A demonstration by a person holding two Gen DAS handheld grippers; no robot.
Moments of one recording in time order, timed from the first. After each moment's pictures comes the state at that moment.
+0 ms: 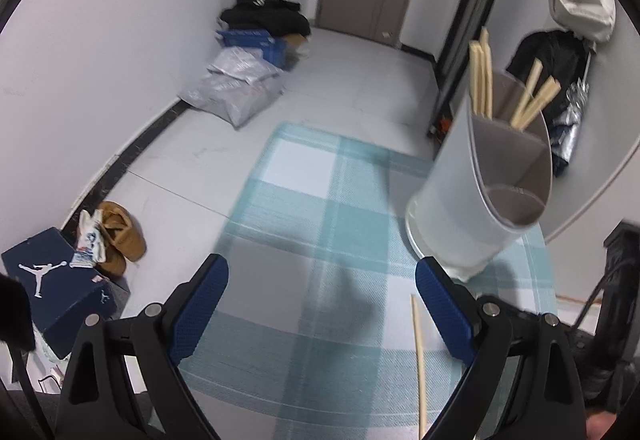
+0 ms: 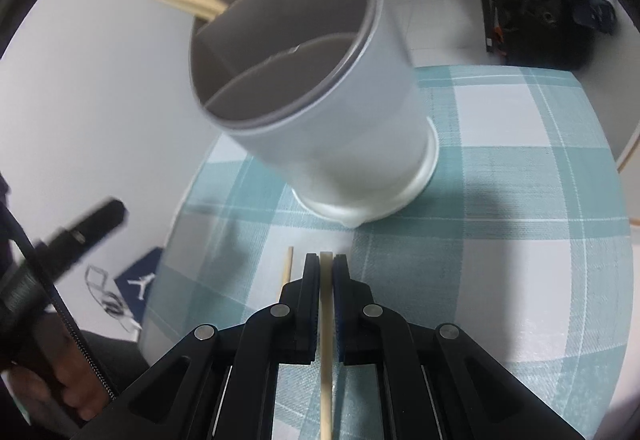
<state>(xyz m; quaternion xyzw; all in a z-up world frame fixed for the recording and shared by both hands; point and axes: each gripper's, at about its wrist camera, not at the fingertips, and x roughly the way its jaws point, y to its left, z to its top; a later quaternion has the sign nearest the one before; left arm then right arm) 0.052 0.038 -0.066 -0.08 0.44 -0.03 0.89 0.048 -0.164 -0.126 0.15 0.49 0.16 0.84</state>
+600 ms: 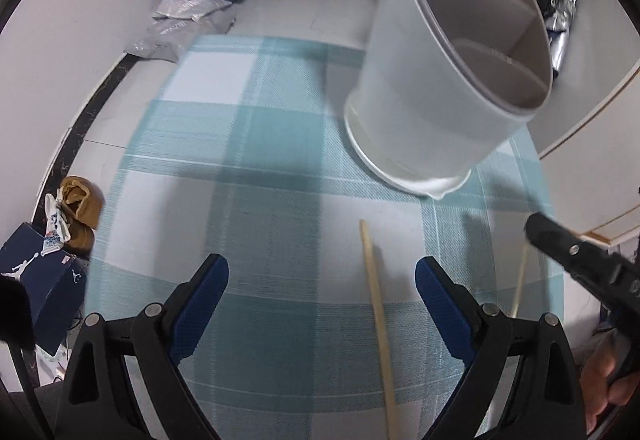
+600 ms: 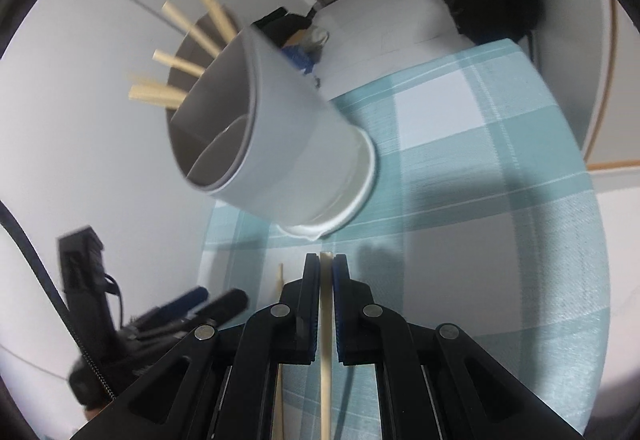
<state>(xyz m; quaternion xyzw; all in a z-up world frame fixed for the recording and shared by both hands) 0.062 -0.019 -0.105 -0.04 0.55 -0.10 0.83 0.037 -0.225 -0.119 0.27 0.47 0.14 0.83</state>
